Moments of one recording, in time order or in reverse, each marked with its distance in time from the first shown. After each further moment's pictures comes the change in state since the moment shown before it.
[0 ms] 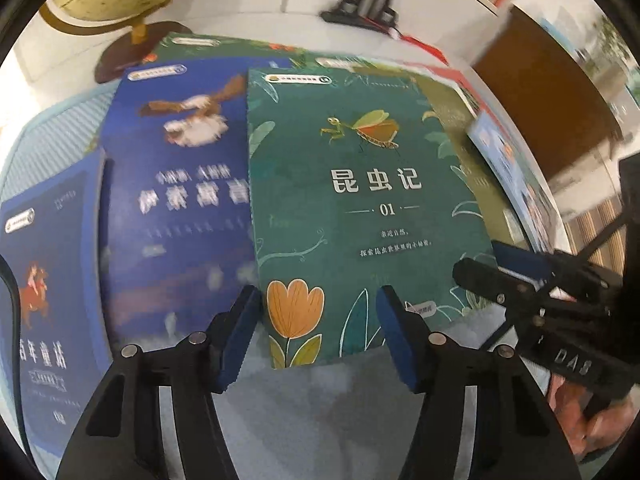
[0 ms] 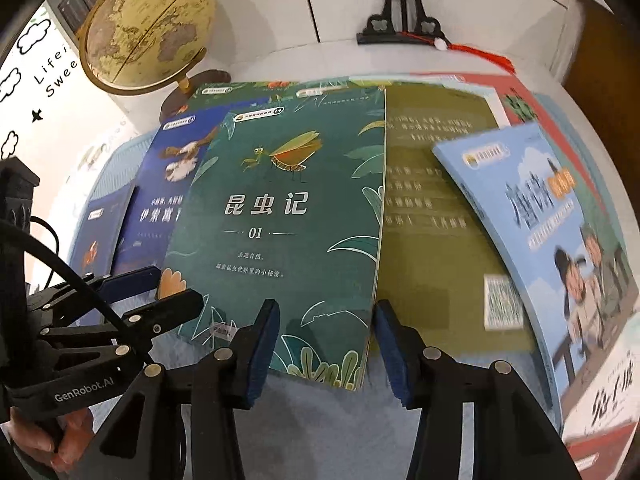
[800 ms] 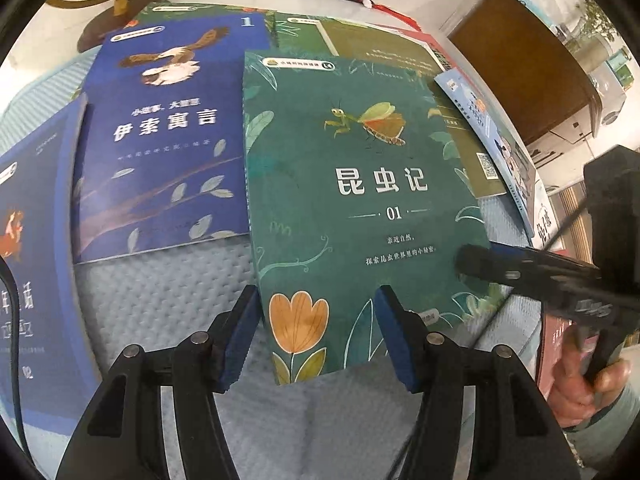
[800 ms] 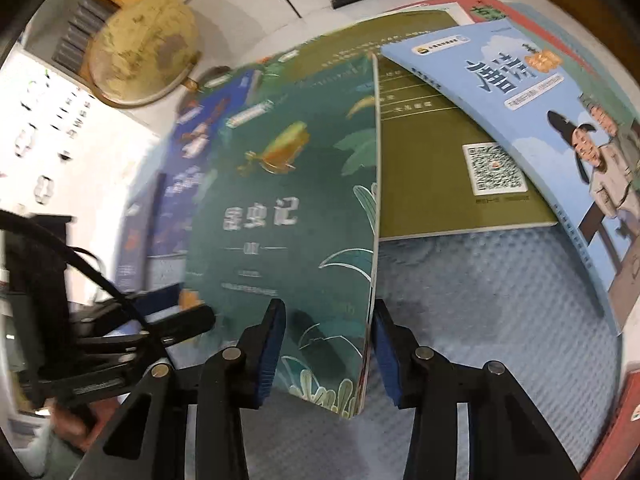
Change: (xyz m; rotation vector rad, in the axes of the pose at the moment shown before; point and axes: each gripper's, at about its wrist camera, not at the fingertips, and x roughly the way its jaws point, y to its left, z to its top) left arm 0.003 -0.007 -0.033 0.007 0.058 -0.067; right arm -0.002 -0.047 -0.045 0.178 0.051 0.287
